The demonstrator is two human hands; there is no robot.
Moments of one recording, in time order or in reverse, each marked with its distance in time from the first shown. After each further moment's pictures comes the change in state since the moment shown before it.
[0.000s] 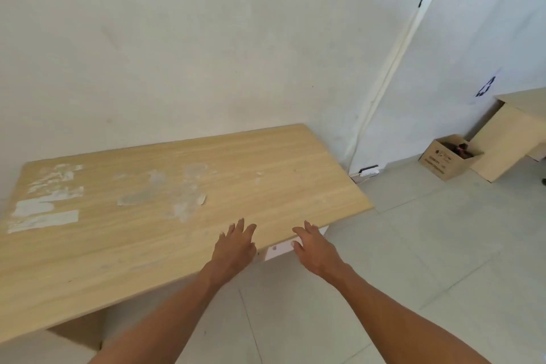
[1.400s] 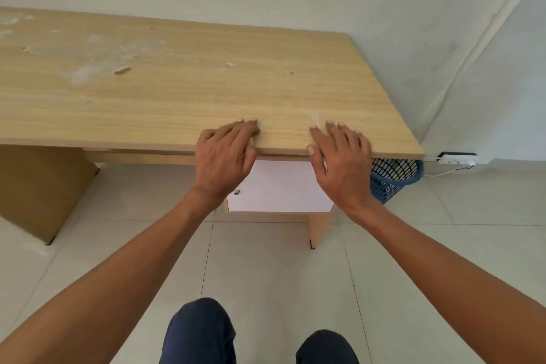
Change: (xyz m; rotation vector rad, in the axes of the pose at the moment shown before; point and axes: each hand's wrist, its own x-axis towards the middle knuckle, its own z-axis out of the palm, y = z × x) left_hand 0.218 0.131 0.253 0.246 1.061 -0.052; right_hand 0.245 0.323 0.136 -0.126 0.874 -0.687
